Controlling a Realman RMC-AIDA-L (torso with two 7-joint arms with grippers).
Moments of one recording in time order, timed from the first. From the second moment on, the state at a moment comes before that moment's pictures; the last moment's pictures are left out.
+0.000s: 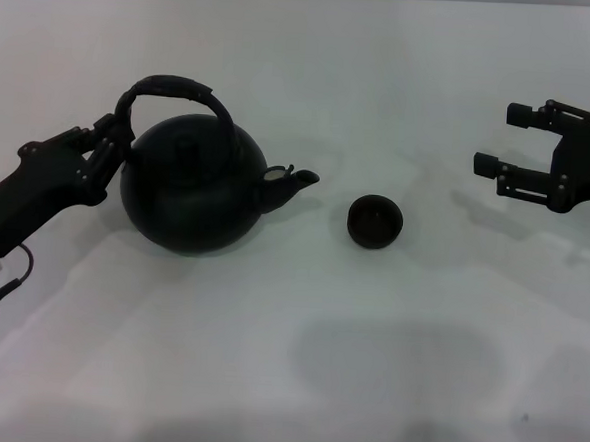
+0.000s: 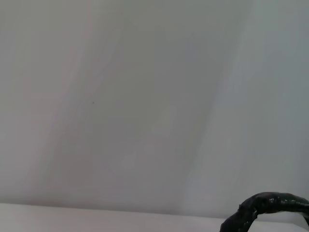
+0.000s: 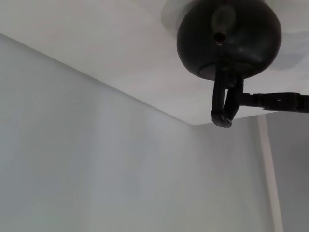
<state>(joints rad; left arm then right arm) -0.29 -2.07 1.06 0.17 1.04 1.36 -0.88 0.30 2.00 2.15 0.72 -1.64 1.38 -1.97</state>
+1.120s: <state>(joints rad) -0.28 -2.07 1.06 0.26 1.13 1.35 -0.96 0.30 2.00 2.14 0.72 -1.63 1.39 -1.99</state>
